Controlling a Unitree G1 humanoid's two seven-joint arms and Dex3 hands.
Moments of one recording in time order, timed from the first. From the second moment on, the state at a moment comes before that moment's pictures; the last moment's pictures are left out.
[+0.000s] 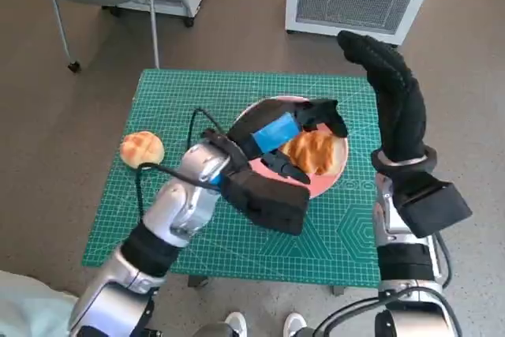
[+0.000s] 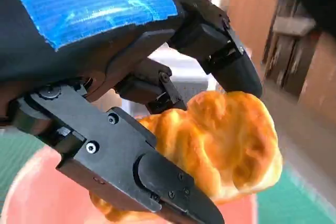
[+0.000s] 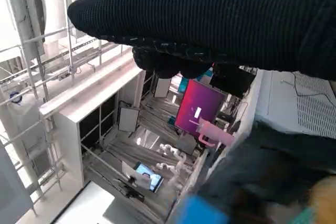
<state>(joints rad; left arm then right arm) -0.79 0.24 -0.46 0.30 0.76 0.01 -0.31 -0.71 -0.15 -0.10 0.62 0.10 -0.85 0.22</state>
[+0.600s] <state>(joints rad) -0.82 0.31 -0.46 0.29 0.74 0.10 -0.53 -0.70 -0.15 -0.10 0.60 0.10 -0.82 0.22</state>
